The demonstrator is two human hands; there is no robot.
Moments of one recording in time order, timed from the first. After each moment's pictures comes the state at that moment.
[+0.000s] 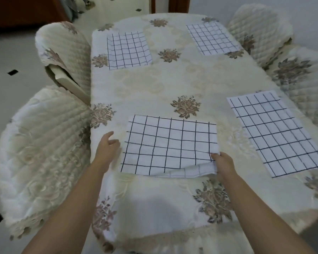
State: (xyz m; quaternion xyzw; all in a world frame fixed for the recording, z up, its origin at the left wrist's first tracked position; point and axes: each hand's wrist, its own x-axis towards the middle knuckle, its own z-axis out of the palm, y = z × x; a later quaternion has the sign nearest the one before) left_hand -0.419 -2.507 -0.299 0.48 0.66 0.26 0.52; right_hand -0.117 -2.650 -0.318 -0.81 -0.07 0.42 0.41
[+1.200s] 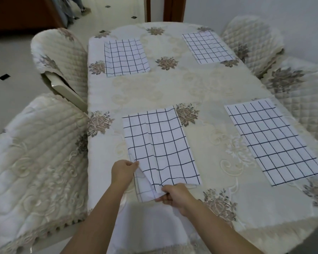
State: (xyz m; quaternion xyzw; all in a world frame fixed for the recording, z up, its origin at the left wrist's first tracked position) left_hand -0.389 -2.540 -0.327 0.53 0.70 0.15 0.46; right_hand -0.243 -2.648 -0.314 -0.66 -0.11 0.67 0.31
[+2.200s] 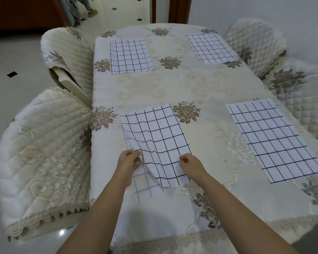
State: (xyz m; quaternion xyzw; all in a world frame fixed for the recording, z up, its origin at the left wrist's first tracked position) left_hand -0.382 -2.551 -0.312 0.31 0.59 0.32 0.67; right_hand -0.187 -2.623 -0.308 -0.79 -0.38 0.44 0.20
